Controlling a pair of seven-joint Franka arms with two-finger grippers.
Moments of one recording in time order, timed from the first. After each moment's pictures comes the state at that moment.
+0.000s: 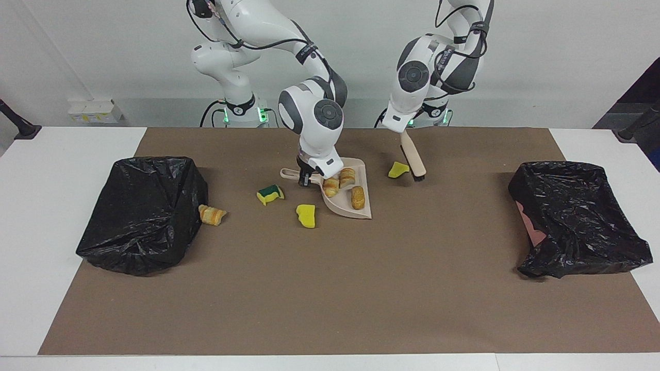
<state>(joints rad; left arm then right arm) -0.76 -0.25 0.16 -2.35 -0.10 1.60 -0.83 0.50 0.28 0.08 -1.86 -0.12 1.84 -0.90</state>
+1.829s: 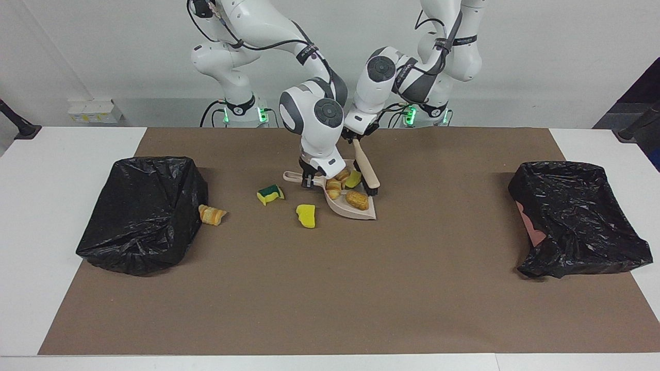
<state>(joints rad) -0.92 -0.10 0.15 -2.27 -0.25 2.02 -0.84 0.50 0.28 0.08 -1.87 -0.12 1.90 -0.90</state>
